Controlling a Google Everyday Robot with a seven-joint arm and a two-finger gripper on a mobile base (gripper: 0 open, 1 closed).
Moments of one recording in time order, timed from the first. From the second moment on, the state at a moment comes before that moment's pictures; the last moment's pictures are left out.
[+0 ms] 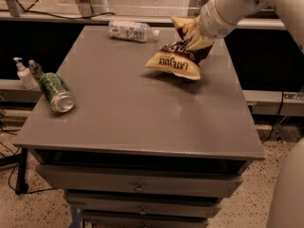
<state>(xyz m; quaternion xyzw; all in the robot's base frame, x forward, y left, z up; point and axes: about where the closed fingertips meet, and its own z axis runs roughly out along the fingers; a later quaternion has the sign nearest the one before) 0.700 -0.124 0.910 -0.75 0.58 -0.03 0.31</state>
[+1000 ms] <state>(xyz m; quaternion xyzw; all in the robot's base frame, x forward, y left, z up) 0.713 -0.129 0.979 -0.70 0.62 0.01 0.36</state>
